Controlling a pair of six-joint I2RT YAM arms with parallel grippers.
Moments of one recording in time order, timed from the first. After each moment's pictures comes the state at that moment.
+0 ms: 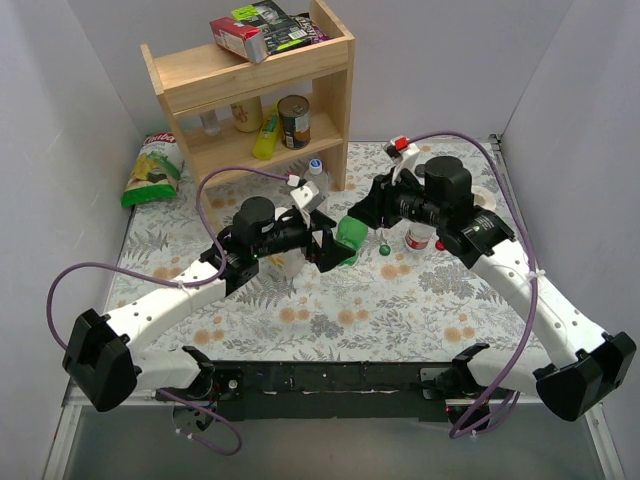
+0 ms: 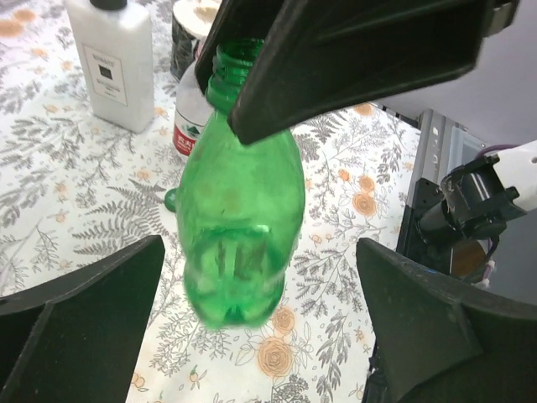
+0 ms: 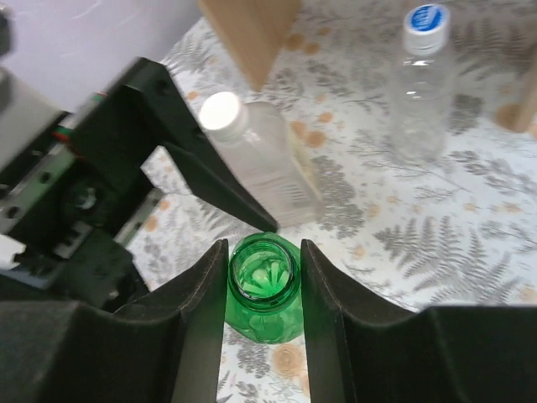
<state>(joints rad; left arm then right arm) -0.73 1.23 0.89 0.18 0.48 -0.19 0.58 1.18 1.21 -0.35 -0.44 0.27</state>
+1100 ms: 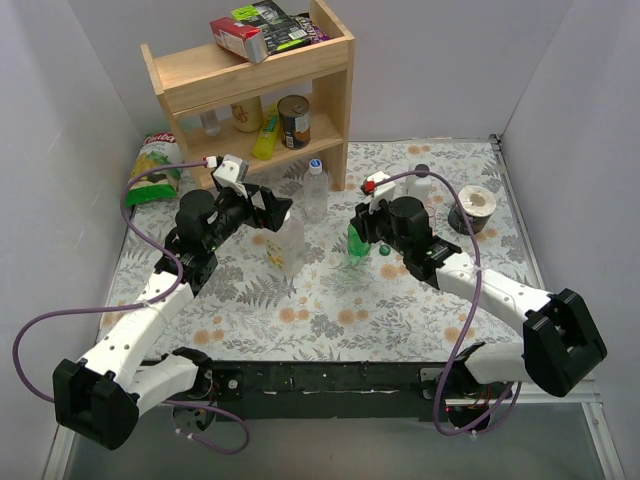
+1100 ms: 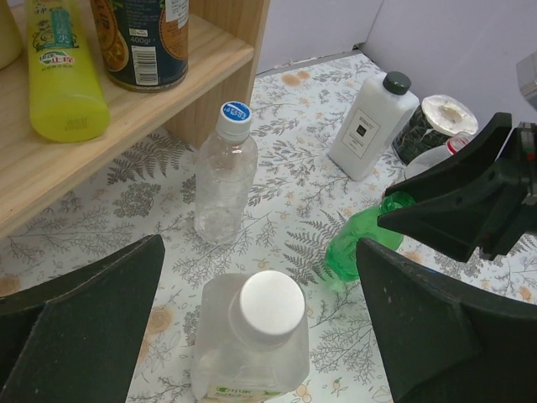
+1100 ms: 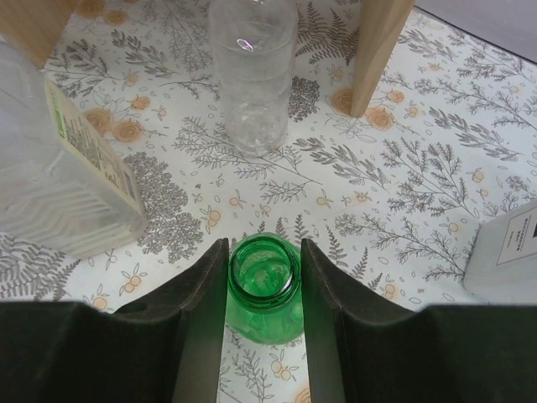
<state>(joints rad) -0.39 1.03 0.84 0.12 0.22 -0.18 0.66 1.29 0.81 0.16 0.03 0.02</state>
